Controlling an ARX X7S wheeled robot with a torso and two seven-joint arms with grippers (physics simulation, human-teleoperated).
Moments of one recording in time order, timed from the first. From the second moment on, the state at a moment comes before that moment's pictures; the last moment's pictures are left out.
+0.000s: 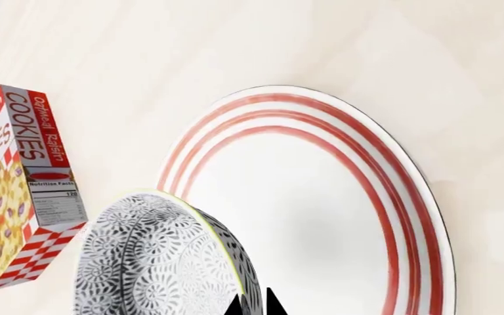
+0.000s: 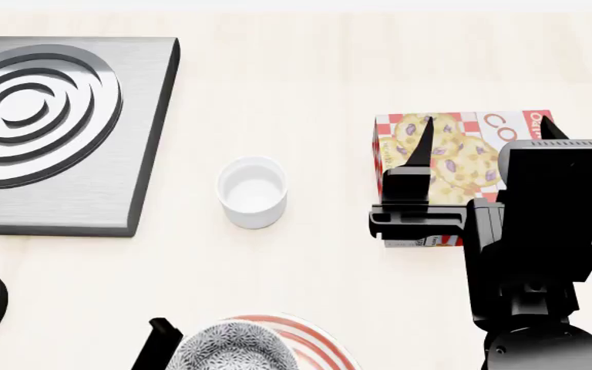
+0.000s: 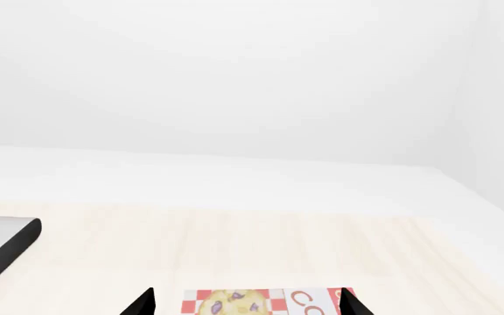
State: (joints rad) left arm -1.34 -0.79 1.52 0.78 -0.02 -0.71 0.70; right arm 0.59 0.36 -0.04 -0.54 0.45 0.87 0.29
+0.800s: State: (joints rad) left arm -1.31 -0.79 1.55 0.75 0.01 -0.69 0.68; right arm 0.59 0.37 -0.04 -0.54 0.46 0.87 0.30
